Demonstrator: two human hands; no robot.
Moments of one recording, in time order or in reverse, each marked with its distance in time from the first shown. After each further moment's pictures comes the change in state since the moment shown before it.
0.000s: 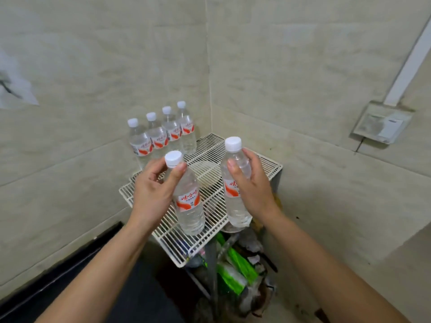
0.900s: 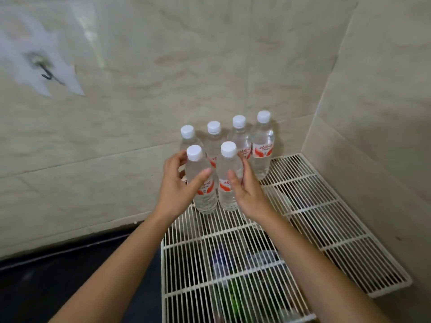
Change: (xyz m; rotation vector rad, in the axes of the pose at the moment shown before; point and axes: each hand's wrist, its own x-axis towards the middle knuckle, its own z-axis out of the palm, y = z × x) left_hand 0.172 -0.120 -0.024 0.445 0.377 -0.250; right_hand 0.246 0.116 0.168 -0.054 -0.747 -0.054
